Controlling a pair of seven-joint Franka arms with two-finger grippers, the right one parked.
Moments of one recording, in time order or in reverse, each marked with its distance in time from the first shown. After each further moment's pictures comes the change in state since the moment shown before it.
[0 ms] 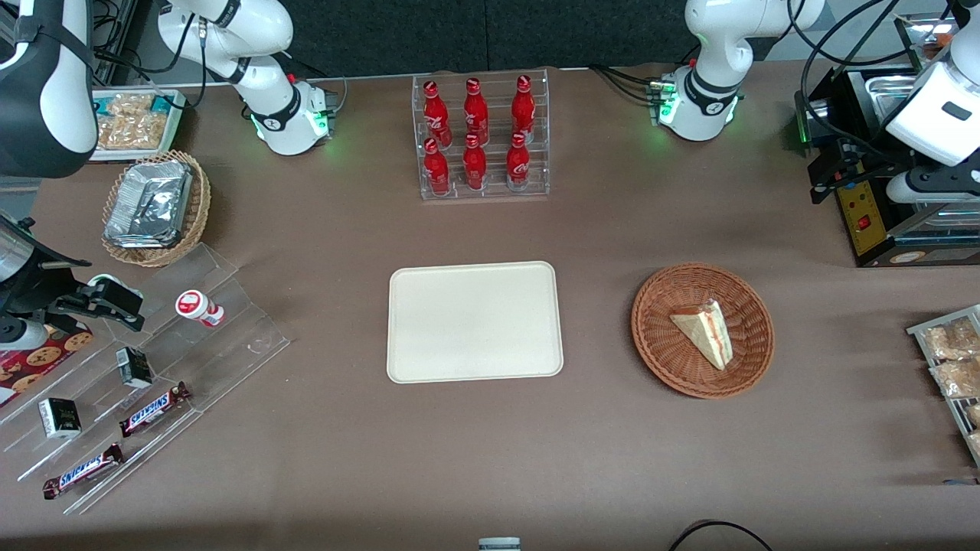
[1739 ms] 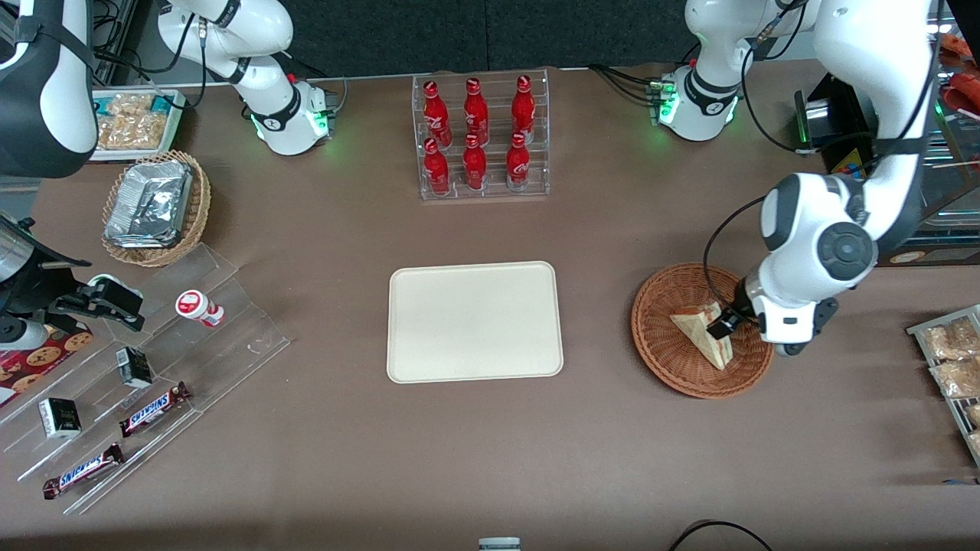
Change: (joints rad) arm -0.022 0.358 -0.015 -0.462 -0.003 0.743 -0.859
